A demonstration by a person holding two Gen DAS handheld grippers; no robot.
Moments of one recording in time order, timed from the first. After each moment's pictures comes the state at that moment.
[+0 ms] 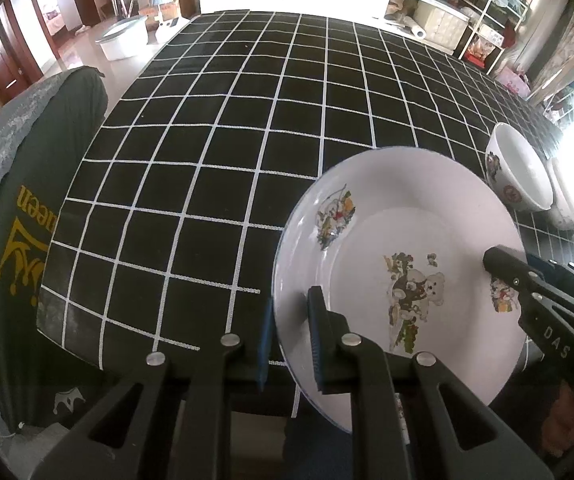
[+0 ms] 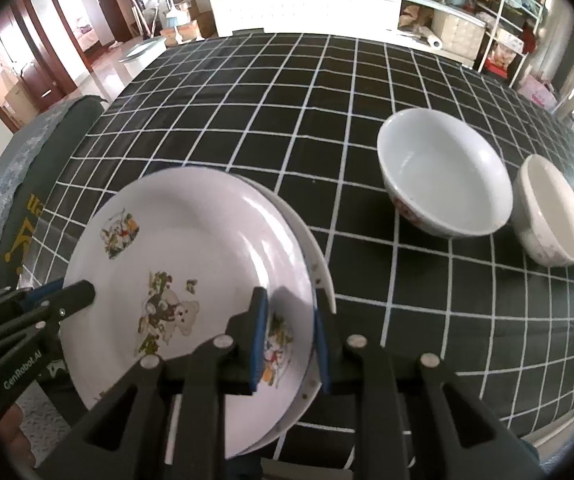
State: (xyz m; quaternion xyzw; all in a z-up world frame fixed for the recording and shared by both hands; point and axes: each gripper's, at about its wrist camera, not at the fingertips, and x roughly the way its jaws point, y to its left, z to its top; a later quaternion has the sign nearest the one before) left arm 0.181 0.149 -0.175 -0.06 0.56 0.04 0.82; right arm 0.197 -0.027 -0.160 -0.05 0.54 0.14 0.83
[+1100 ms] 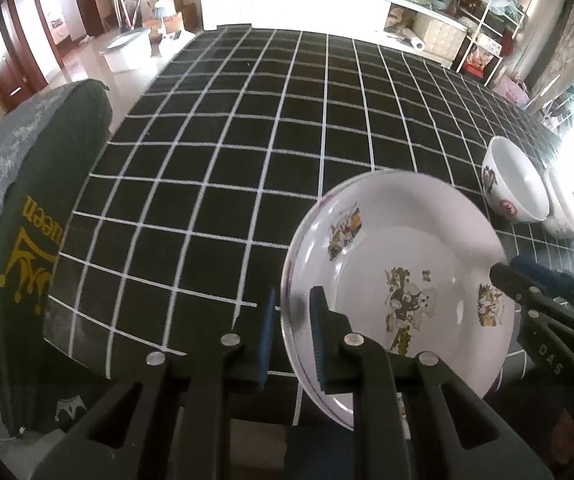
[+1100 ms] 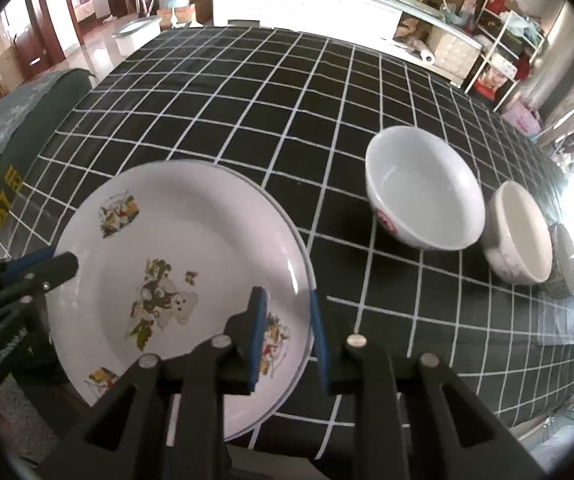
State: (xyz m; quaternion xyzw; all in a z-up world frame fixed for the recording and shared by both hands) left arm 0.178 0.151 -0.163 -0.06 0.54 0.04 0.84; right arm 0.196 -0.020 -0.151 -0.11 0.54 0.11 0.82
